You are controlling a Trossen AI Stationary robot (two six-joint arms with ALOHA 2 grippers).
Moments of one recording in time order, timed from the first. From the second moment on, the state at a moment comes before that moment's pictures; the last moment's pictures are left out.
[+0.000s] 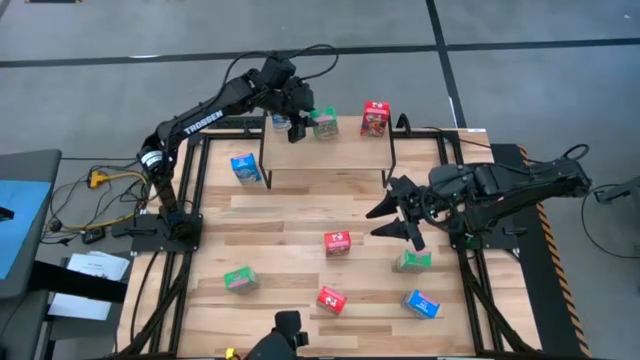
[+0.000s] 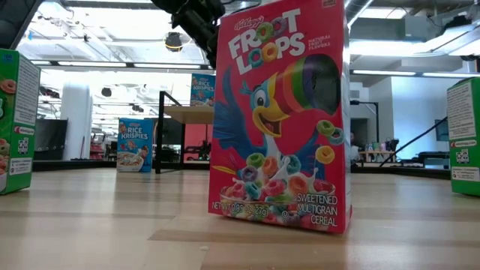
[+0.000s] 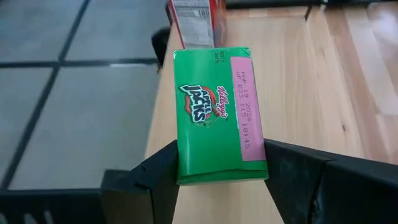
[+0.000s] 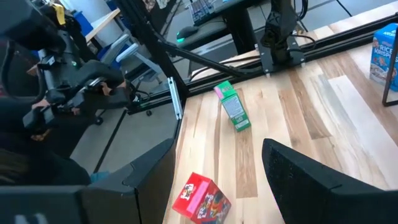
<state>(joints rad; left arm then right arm) 0.67 1.81 1.81 -0.66 0.28 0.47 0.19 1.04 1.07 -0.32 -0.09 0.44</state>
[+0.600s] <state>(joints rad) 0.64 1.84 1.81 -0.64 0.25 0.53 0.20 1.04 1.07 -0.32 -0.05 0.44</state>
